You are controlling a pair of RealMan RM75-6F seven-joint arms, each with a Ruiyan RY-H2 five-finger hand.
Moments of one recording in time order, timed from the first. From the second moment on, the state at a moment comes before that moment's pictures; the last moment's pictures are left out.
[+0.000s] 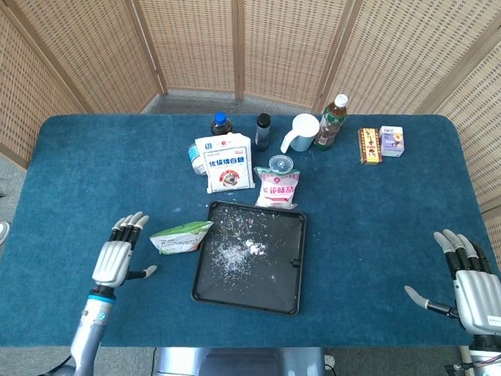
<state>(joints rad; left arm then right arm) -0.26 -1.71 -0.11 -1.30 1.48 1.31 0.03 0.00 -0.98 0.05 -1.92 -1.51 1.53 -0.12</state>
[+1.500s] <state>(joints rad) -0.40 -1.80 -0.17 -1.24 1.53 1.42 0.14 0.00 -0.96 0.05 -1.92 -1.49 1.52 -0.06</state>
